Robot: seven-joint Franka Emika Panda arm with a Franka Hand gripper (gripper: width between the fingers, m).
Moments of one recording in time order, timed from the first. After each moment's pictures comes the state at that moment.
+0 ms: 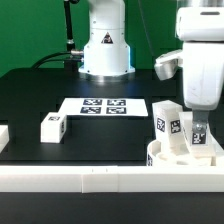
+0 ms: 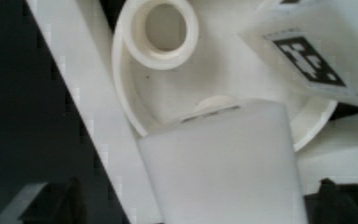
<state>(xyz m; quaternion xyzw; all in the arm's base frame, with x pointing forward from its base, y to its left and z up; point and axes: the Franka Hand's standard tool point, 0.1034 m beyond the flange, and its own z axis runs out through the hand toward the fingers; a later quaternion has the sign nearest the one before) 0.632 0.108 0.080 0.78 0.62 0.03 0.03</state>
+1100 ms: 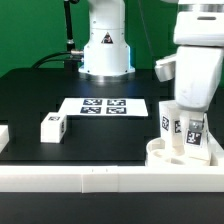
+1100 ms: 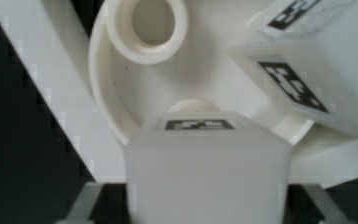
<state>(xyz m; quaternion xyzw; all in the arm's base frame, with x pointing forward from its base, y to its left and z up) 0.628 0.110 0.077 0.87 0.50 0.03 0.03</state>
